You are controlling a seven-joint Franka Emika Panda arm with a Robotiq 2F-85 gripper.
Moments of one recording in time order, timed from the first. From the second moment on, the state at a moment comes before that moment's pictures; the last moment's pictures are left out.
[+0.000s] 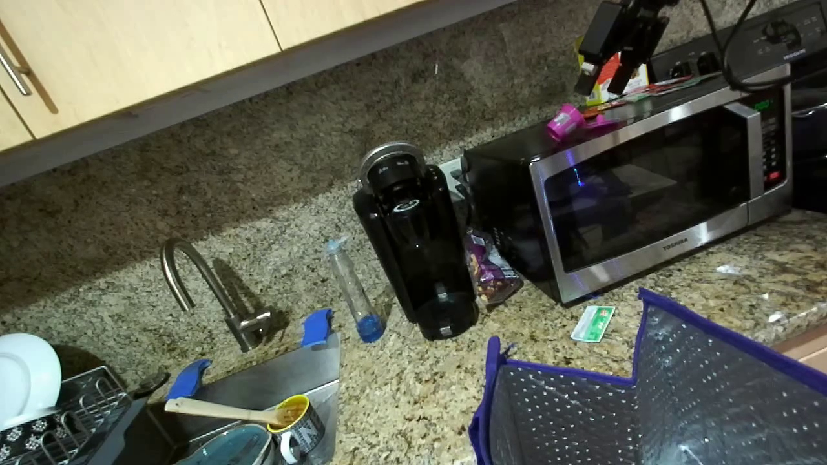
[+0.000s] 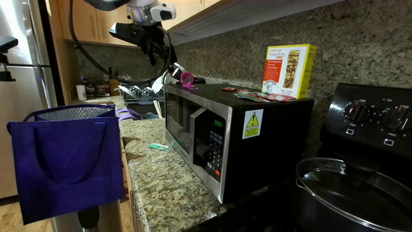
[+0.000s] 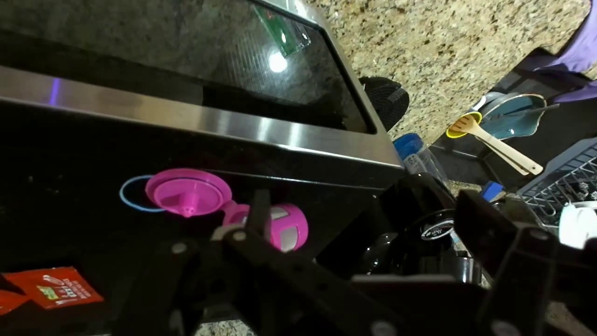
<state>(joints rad) 0.09 0.02 0.01 -1.93 0.42 2.47 -0.29</state>
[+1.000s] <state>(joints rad) 0.05 0.13 0.04 -1.86 0.63 2.53 -0.65</state>
